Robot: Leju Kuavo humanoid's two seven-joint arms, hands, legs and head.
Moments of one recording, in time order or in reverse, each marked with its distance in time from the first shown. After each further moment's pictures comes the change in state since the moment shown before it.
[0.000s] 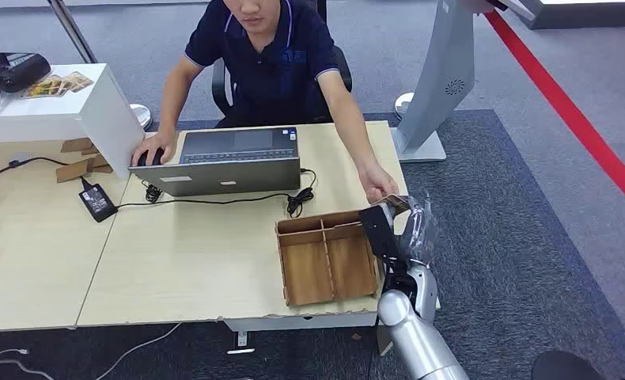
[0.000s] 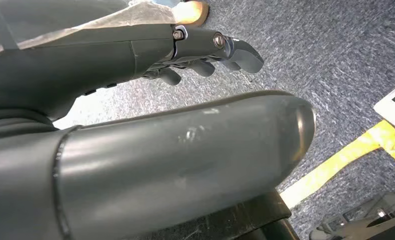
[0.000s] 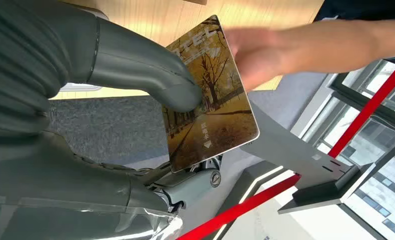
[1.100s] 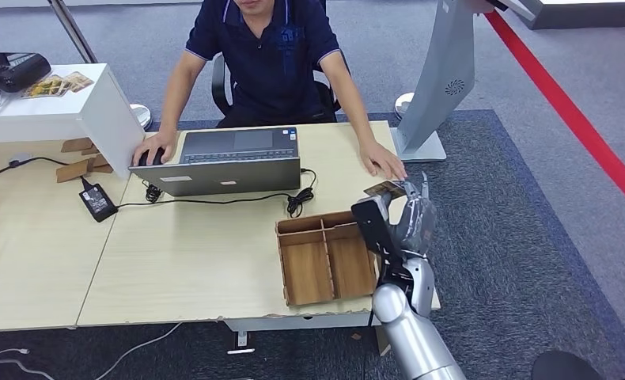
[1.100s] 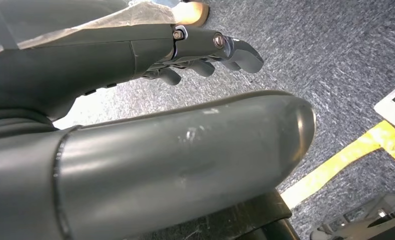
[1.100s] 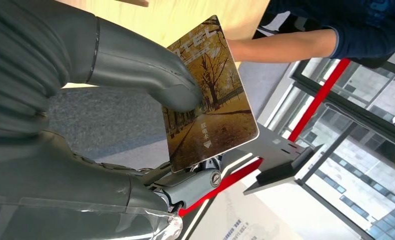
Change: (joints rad) left arm 0.000 0.000 -0.002 0.000 -0.003 0.000 0.003; right arm 0.001 0.030 0.016 -0.105 0.049 0.000 -0.027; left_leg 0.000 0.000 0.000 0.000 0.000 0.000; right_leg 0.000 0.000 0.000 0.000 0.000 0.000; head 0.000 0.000
